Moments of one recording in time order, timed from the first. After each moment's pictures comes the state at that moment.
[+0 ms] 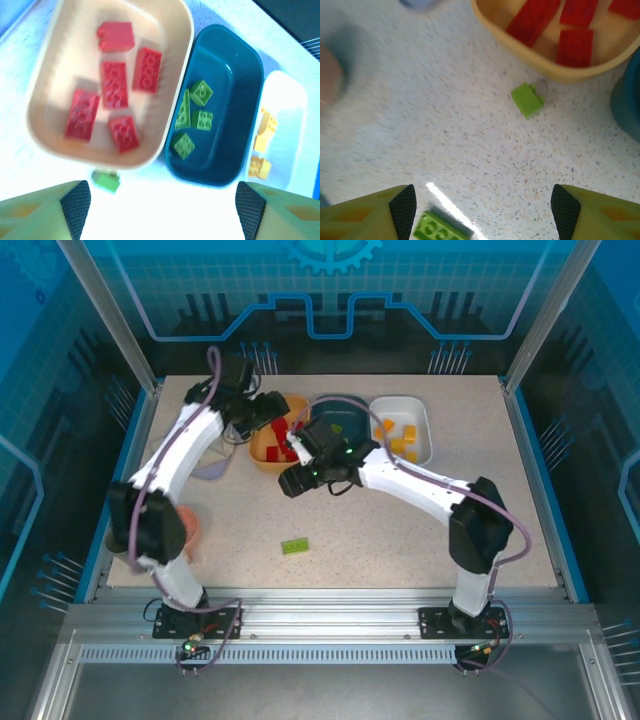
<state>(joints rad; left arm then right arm) -0.22 1.62 1.55 -0.84 0.17 -0.77 0.85 1.88 1.56 -0.67 -0.06 0.26</state>
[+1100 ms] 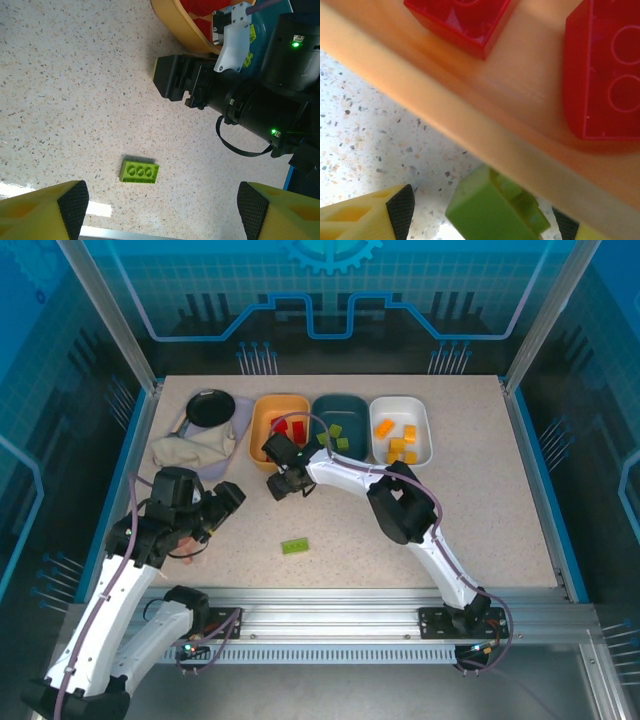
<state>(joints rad) -0.22 0.73 0.88 -1.00 0.17 -1.01 0.85 2.38 1.94 -0.71 0.10 0.28</state>
